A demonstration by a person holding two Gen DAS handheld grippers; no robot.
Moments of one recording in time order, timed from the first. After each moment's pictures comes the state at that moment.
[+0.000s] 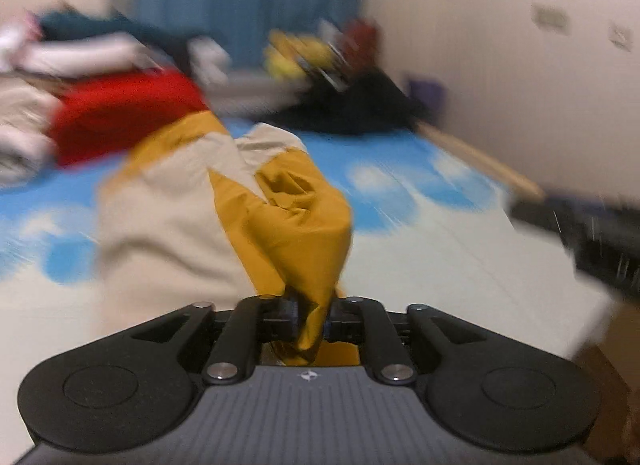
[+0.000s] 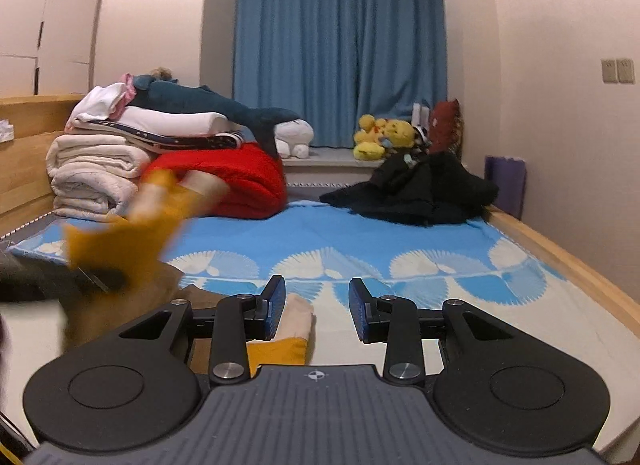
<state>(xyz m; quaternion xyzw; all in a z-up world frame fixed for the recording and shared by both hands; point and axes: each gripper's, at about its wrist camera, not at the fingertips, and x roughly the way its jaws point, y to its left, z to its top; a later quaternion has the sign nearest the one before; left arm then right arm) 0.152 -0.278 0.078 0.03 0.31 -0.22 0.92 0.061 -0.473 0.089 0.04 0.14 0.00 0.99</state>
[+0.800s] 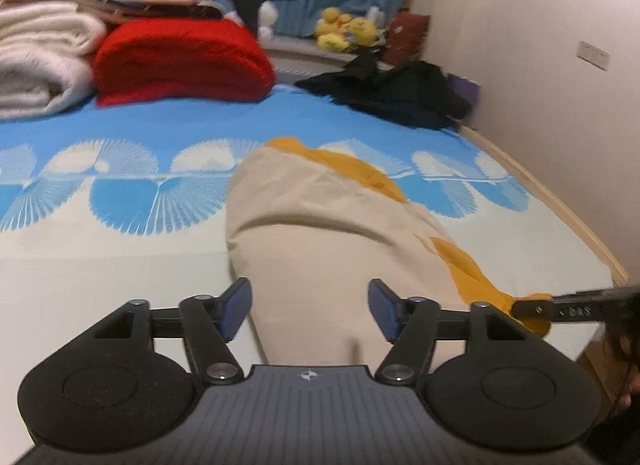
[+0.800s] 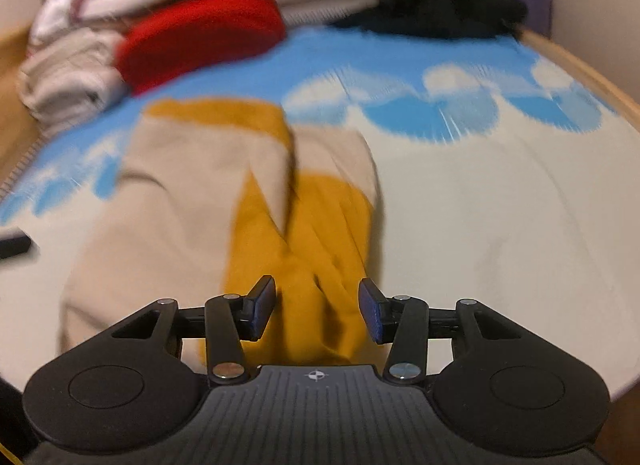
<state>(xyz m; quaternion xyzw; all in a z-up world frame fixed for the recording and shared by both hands) 0.238 -0.084 0.053 -0.03 0.35 -0.18 0.92 0.166 -0.435 0.005 0.12 0.40 0.01 0.91</state>
